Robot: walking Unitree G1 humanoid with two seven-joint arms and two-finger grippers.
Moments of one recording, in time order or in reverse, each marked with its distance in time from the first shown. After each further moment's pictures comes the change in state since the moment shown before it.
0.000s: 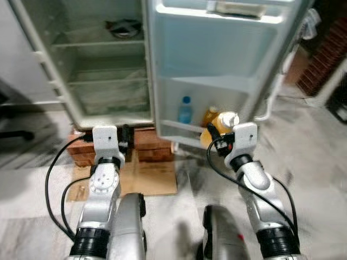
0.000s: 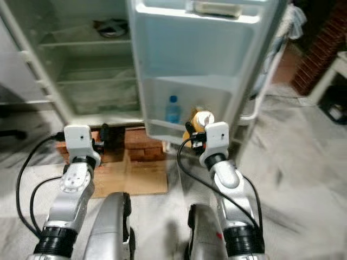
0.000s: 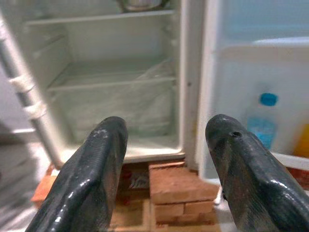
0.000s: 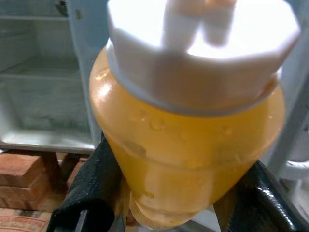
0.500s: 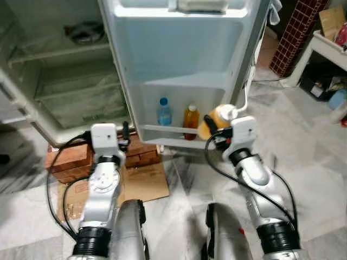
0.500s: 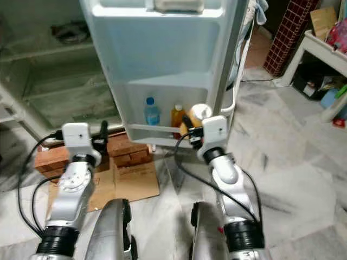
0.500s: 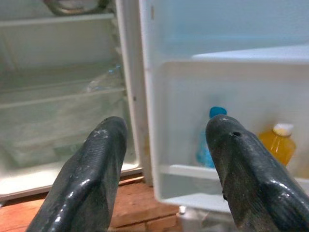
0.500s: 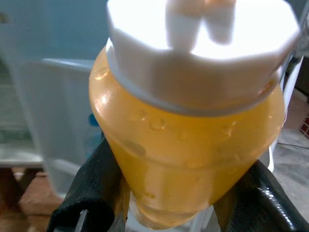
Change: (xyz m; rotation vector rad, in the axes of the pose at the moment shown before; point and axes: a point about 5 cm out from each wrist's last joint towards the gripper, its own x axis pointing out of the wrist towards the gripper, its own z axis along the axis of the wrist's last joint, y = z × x) left arm -0.001 -0.015 0.003 -0.031 -0.012 -0.052; right arm 0.003 -0.006 0.008 -0.038 -0.043 -0.005
